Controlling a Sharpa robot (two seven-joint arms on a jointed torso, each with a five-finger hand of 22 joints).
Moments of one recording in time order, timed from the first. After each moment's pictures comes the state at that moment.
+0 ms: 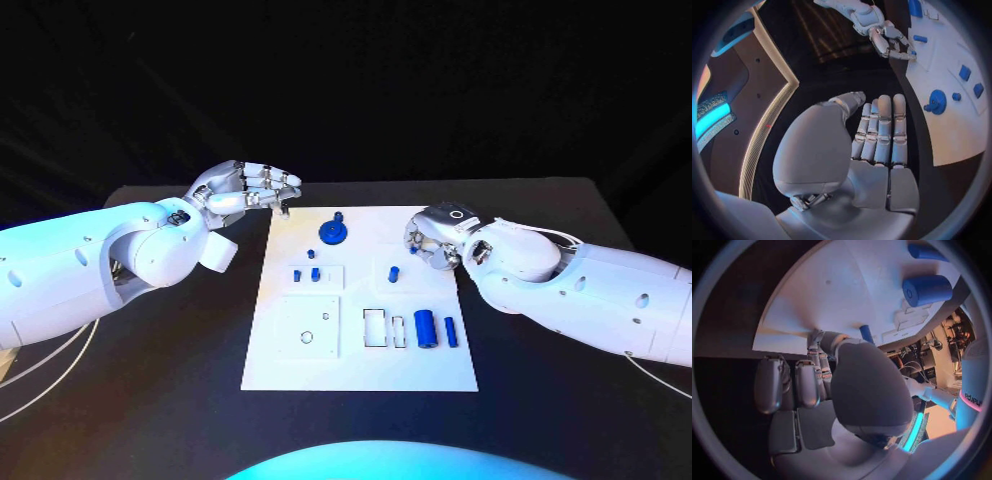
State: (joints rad) left arm 1.21 -1.01 -0.02 1.52 -0.19 -0.06 0.32; left_hand 1.45 -0.23 0.51 0.12 0.28 0.90 0.19 0.29 0.32 1.02 0.12 0.35 0.18 0.98 0.06 1.05 0.42 0.17 0.82 0.16 0.85 0.68; right arm 1.21 -0.67 -0.14 1.39 -1.78 -0.30 -0.20; right_hand 1.47 -0.22 0.64 0.06 0.06 1.07 0.12 0.29 0.30 1.26 0.06 0.11 0.13 1.46 -0.03 1.35 1.21 0.08 1.47 0.08 1.27 1.31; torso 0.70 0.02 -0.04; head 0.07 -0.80
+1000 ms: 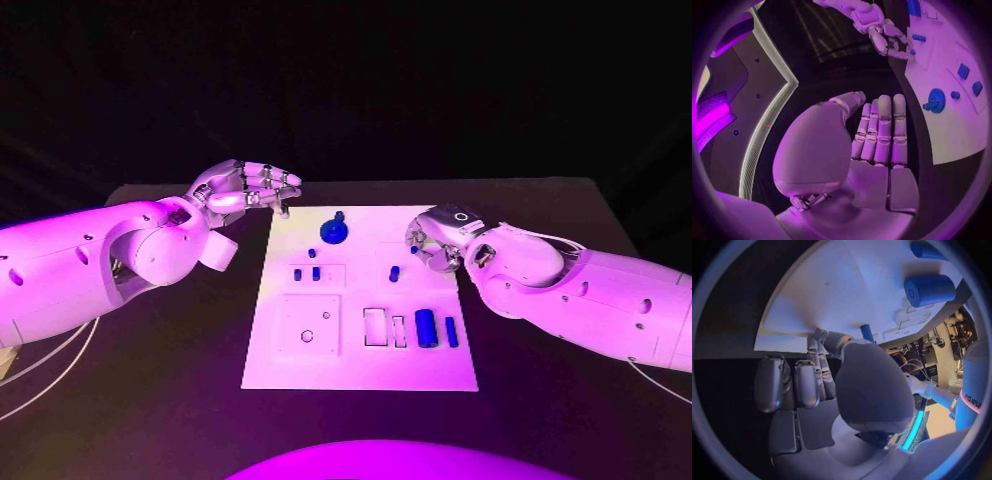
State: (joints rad) left arm 1.21 -1.01 -0.02 1.51 -0.19 -0.06 0.32; left_hand 1.45 -0.23 0.51 0.11 0.28 0.90 0.19 0.29 0.32 1.02 0.12 0.35 0.18 0.98 0.06 1.05 0.42 0.17 0.82 0.16 0.85 0.68; right arm 1.20 -0.68 -0.15 1.40 -1.77 -0.36 -0.21; right_hand 1.35 -0.27 0.67 0.00 0.05 1.01 0.14 0.23 0.32 1.19 0.08 0.06 0.15 1.47 -0.01 1.35 1.20 0.08 1.47 0.08 1.24 1.31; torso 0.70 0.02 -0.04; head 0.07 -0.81
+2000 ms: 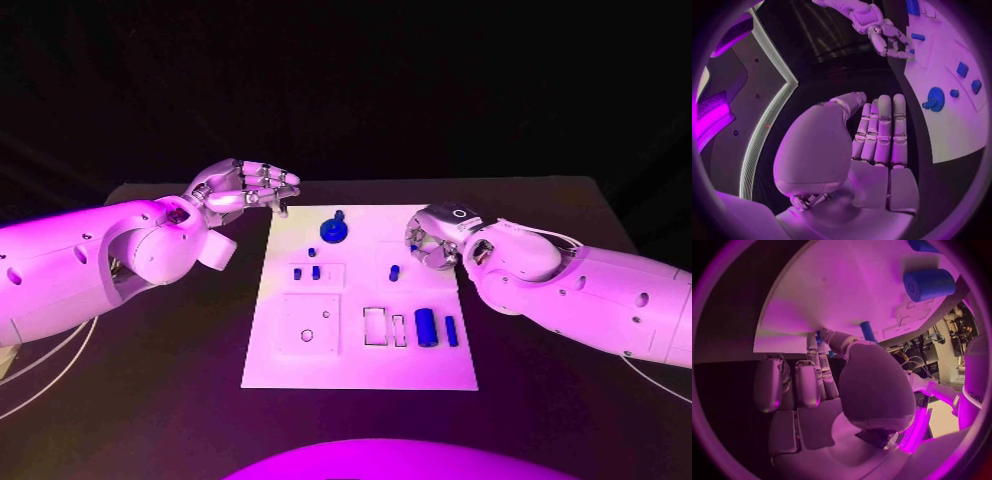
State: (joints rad) left arm 1.21 -1.02 -0.02 1.51 -0.19 -0.06 0.32; left_hand 1.45 -0.22 0.51 0.11 0.28 0.90 0.19 0.29 0.32 1.02 0.12 0.35 0.18 0.98 0.06 1.05 0.42 0.17 0.82 0.16 0.85 0.68; right arm 1.20 -0.67 -0.14 1.39 -1.73 -0.34 -0.21; right_hand 1.31 -0.22 0.63 0.02 0.06 1.08 0.10 0.25 0.36 1.25 0.05 0.09 0.16 1.47 -0.02 1.35 1.20 0.08 1.47 0.08 1.25 1.31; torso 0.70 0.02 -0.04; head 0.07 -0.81
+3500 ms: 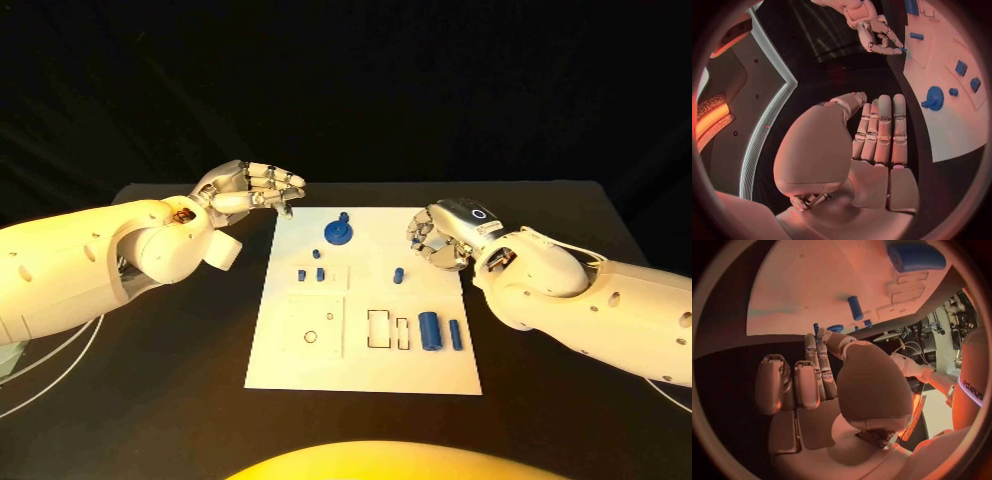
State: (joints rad) left arm 1.20 -1.01 -0.02 1.51 -0.20 -0.06 0.31; left_hand 1.46 -0.22 0.51 0.10 0.28 0.90 0.19 0.29 0.32 1.02 0.12 0.35 0.18 0.98 0.06 1.04 0.42 0.17 0.82 0.16 0.85 0.69; right arm 1.20 -0.75 -0.13 1.54 -1.69 -0.51 -0.21; right_hand 1.35 -0.17 0.65 0.00 0.05 1.10 0.11 0.27 0.39 1.27 0.05 0.08 0.17 1.47 -0.03 1.36 1.20 0.08 1.47 0.07 1.28 1.31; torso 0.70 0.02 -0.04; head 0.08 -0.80
